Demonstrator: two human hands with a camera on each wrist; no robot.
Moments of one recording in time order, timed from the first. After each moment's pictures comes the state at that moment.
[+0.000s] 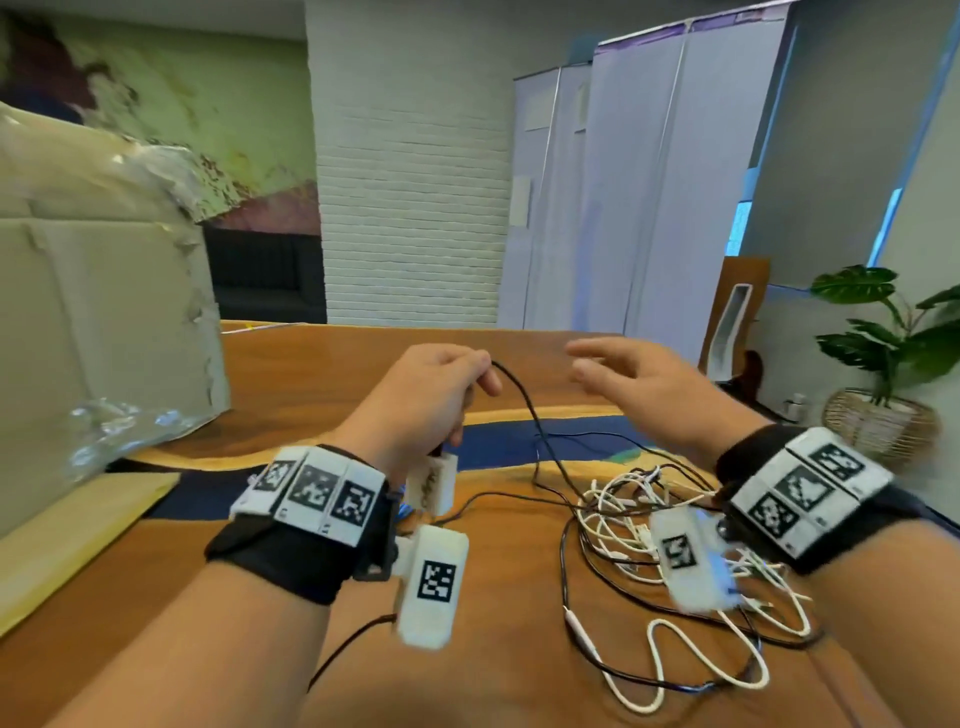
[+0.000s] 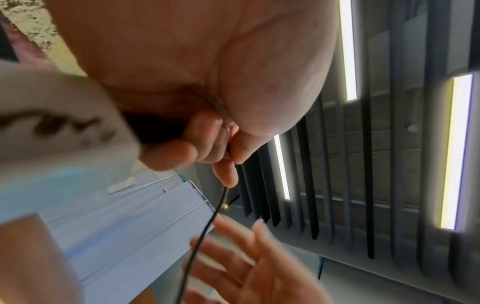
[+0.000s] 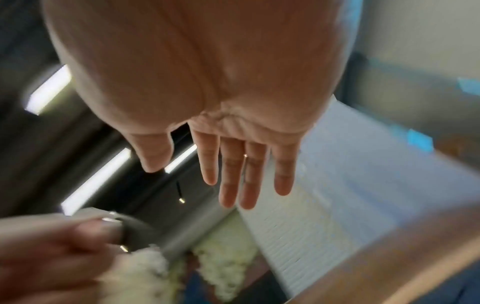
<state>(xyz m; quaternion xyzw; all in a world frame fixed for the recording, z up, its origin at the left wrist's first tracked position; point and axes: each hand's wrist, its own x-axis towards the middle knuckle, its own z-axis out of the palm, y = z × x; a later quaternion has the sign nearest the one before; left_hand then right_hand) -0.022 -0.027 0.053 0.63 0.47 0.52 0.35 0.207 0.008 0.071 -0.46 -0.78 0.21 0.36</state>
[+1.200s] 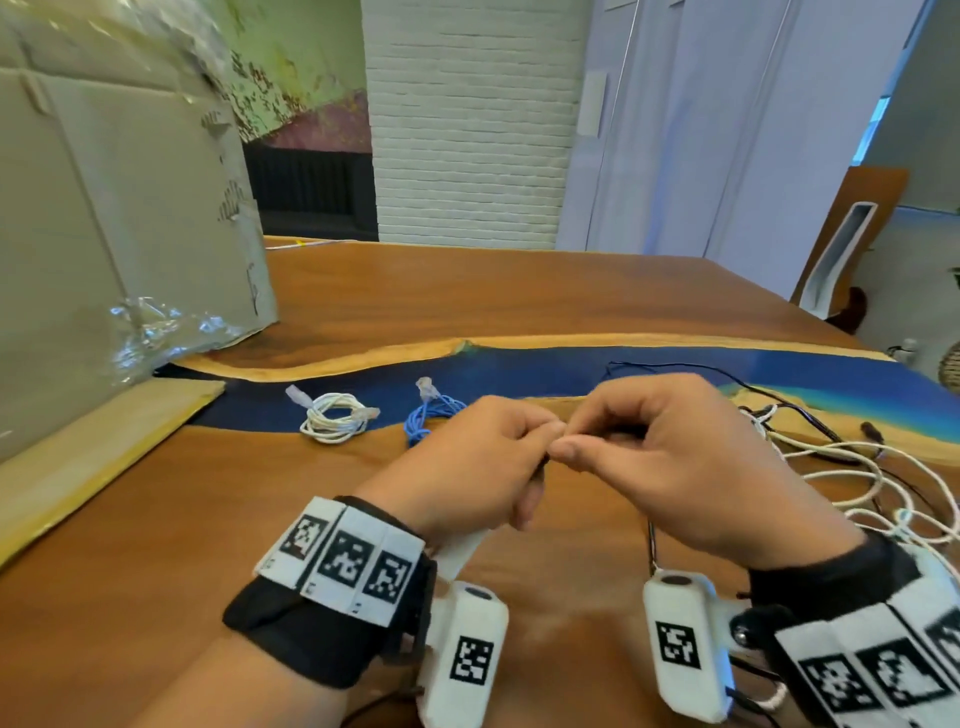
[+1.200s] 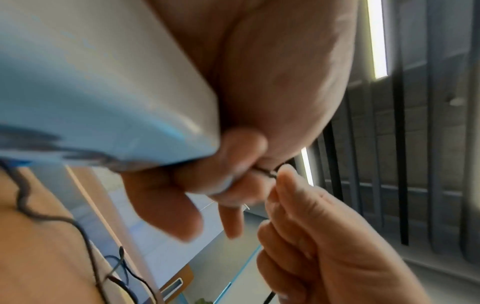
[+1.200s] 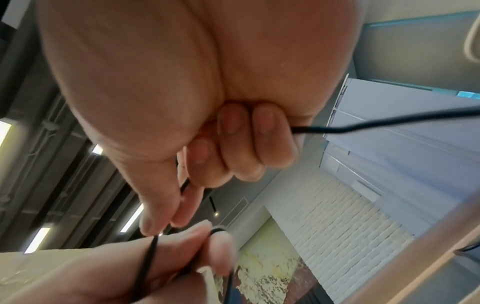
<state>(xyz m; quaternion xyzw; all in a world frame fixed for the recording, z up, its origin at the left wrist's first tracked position) -0.036 -0.029 -0.051 0.68 0.51 0.35 0.40 0.152 -0.008 -0.030 -0.35 -0.85 0.19 0.34</state>
